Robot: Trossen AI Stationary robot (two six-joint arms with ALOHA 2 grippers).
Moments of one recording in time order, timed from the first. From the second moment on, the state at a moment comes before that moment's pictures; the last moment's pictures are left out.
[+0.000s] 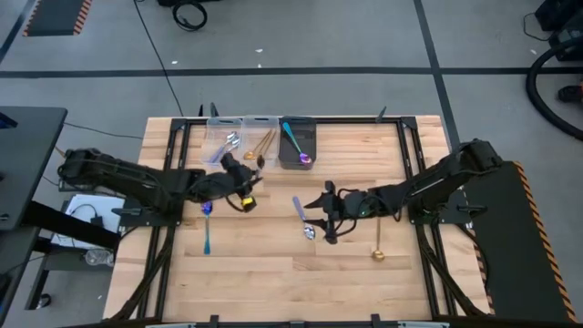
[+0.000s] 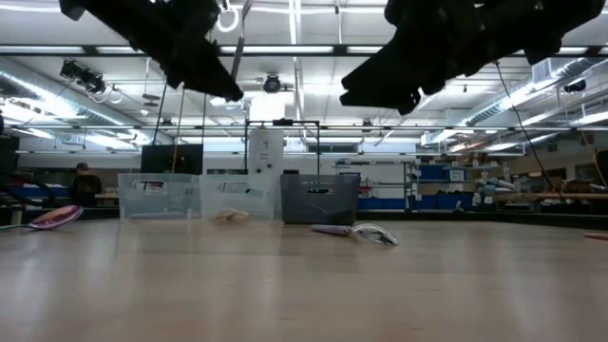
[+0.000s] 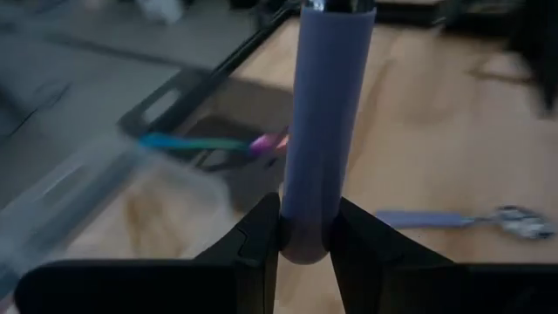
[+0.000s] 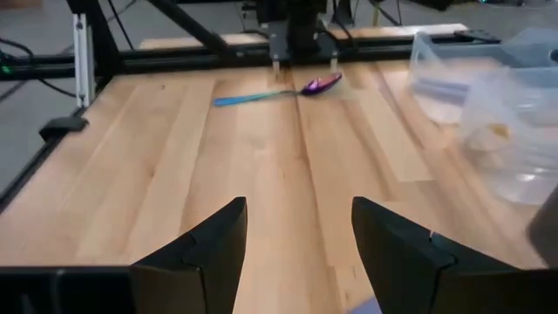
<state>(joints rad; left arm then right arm) -0.11 1.15 0.68 -0.08 -0.60 -0.21 0.25 1.49 0.65 0.47 0.26 0.14</state>
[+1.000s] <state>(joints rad) 0.55 1.13 0.65 -0.51 -0.38 -0.24 0.29 1.58 0.65 0.50 0.26 0.09</state>
